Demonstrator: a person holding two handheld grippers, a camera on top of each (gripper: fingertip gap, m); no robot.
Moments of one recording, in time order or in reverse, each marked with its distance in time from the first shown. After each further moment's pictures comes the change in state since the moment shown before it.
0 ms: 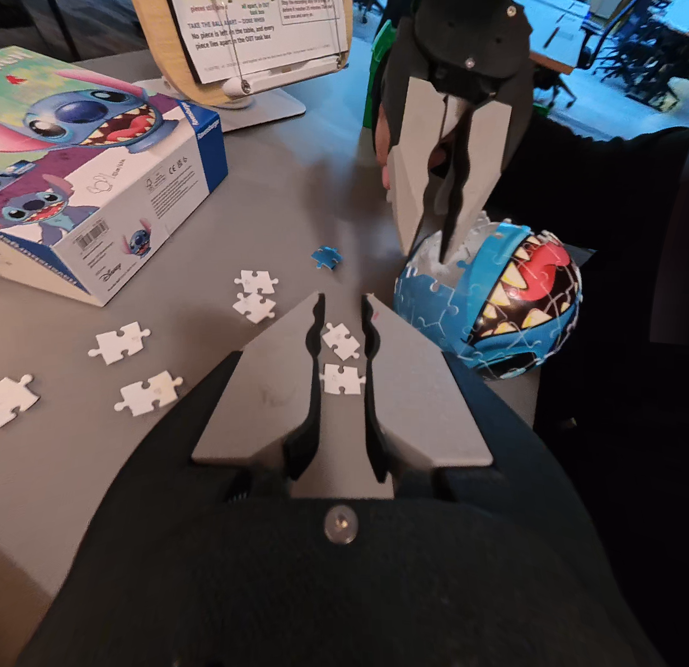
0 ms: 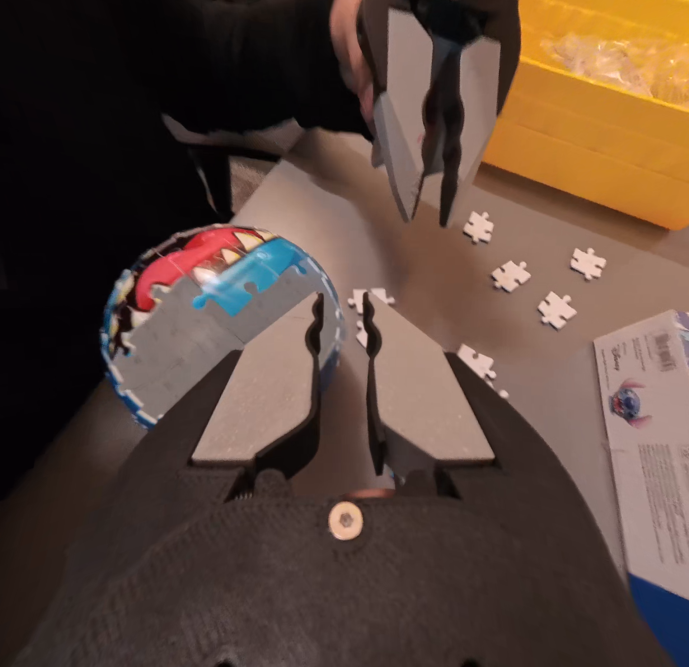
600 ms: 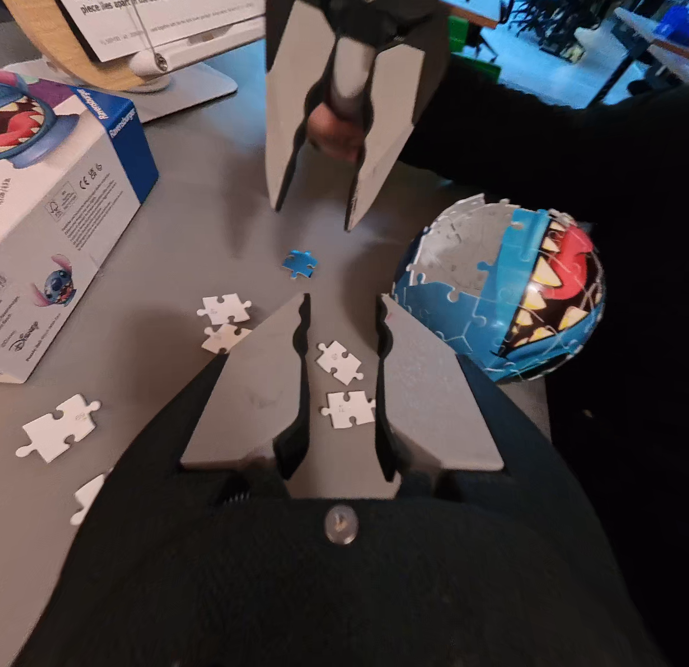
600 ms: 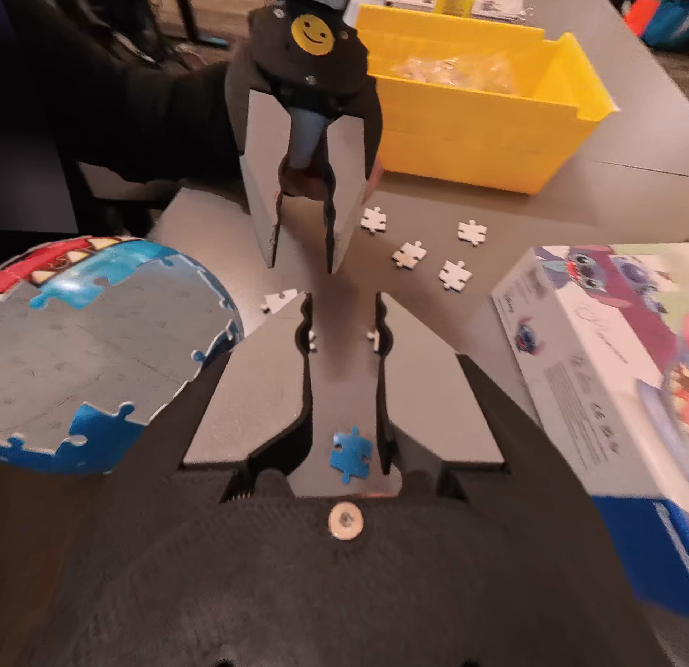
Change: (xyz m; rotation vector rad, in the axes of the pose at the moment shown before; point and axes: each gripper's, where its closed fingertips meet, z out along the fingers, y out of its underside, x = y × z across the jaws) left arm 0.001 0.005 0.040 -0.060 0.202 0.070; right arm 0.063 0.015 -0.022 0.105 0.232 0.123
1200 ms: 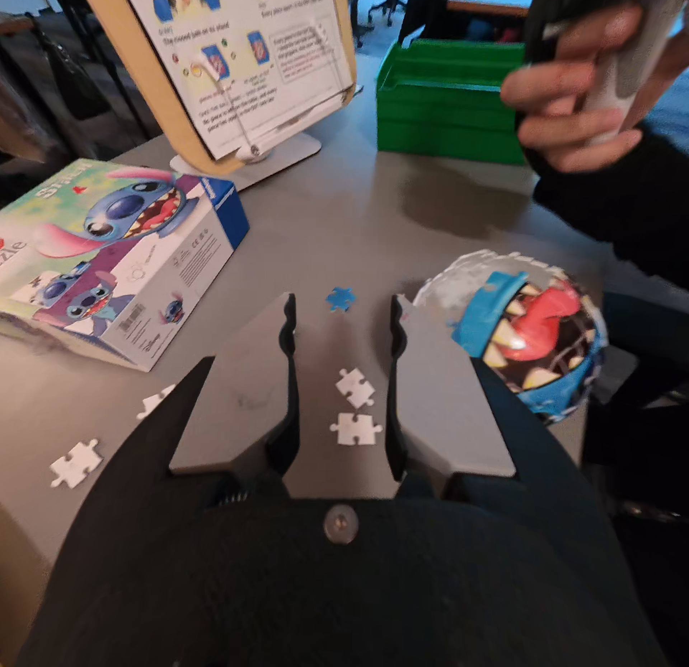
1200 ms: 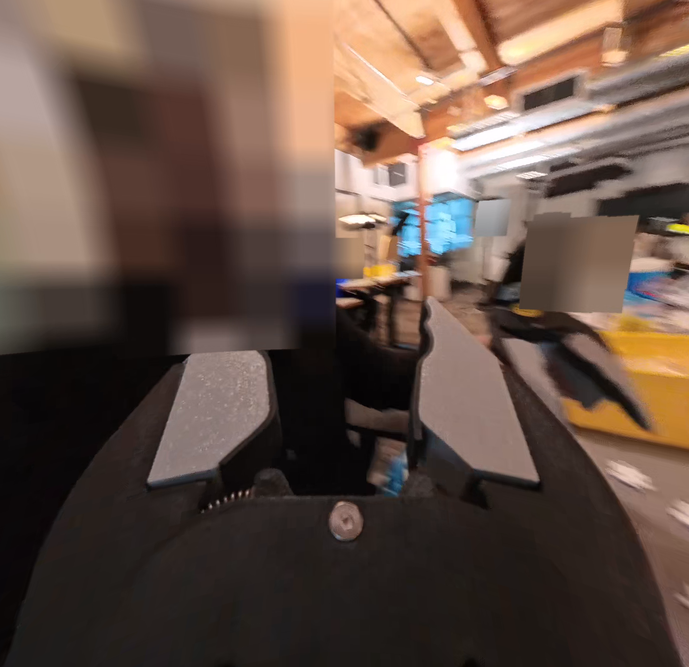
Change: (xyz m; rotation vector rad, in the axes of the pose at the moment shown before) left arm 0.014 -0.041 -0.020 0.051 -0.315 0.107; right arm -0.174 -0.109 -0.157 0.847 -0.497 0.130
